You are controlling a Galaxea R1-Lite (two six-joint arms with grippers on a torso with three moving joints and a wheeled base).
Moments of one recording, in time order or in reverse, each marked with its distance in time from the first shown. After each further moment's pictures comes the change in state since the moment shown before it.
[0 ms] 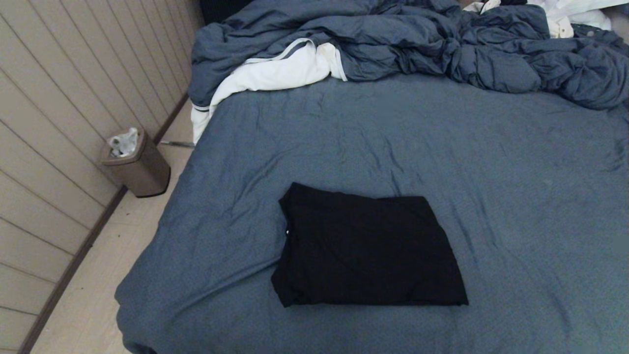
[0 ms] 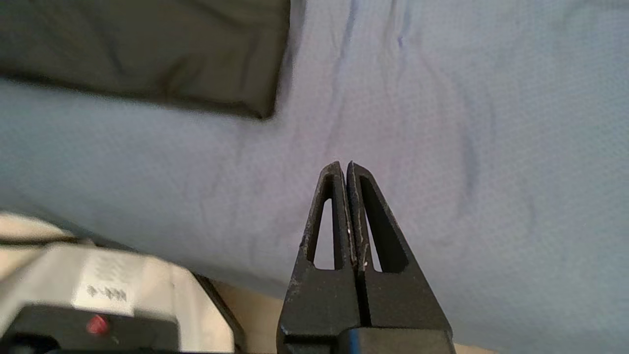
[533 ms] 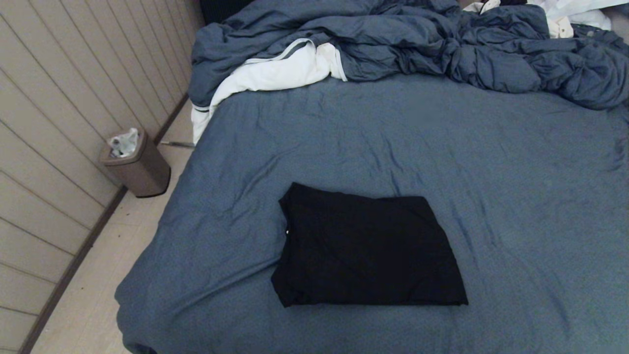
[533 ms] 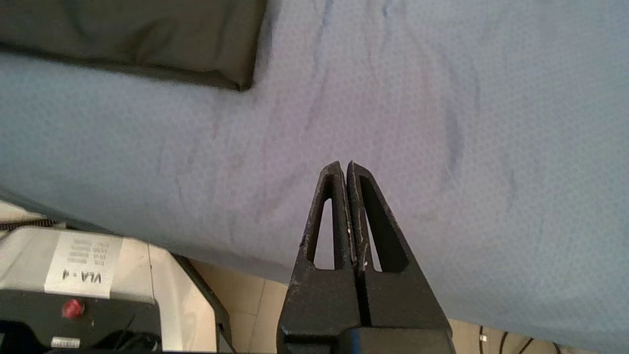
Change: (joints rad) left arm 0.089 -0.189 0.049 0.104 -0.087 0.098; right arm -0.003 -0.012 0.001 0.059 -0.048 -0.022
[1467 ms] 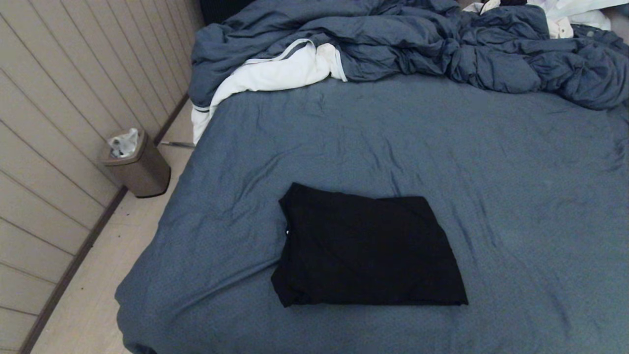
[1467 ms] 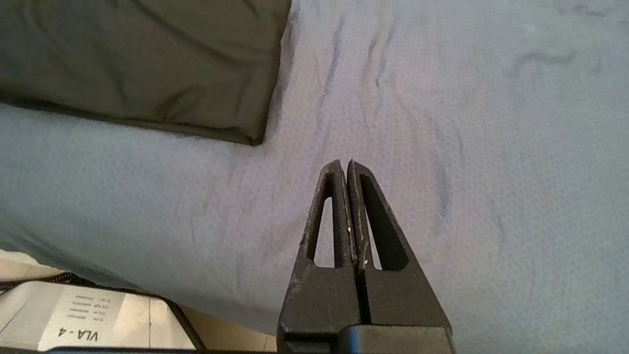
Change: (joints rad) left arm 0.000 -0.079 0.110 -0.179 -0.175 0.011; right arm 0.070 -0.263 -0.002 0.084 -0.026 0.032
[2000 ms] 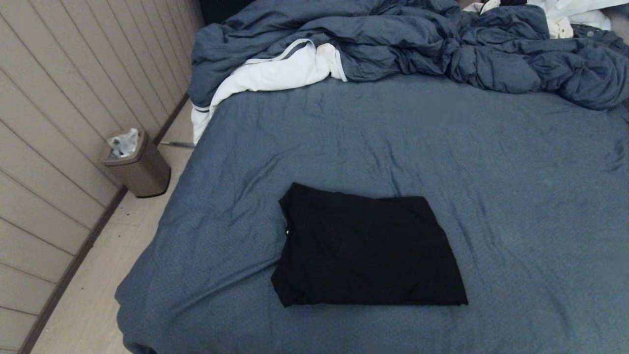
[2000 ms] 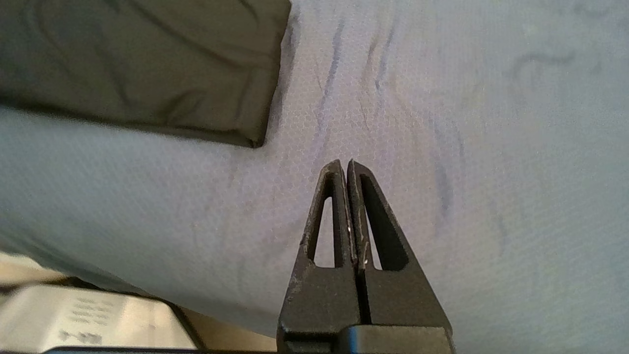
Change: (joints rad) left arm 0.000 0.000 0.020 -0.026 -0.010 0.005; right arm 0.000 -0.006 0.002 0.002 0.004 -0.017
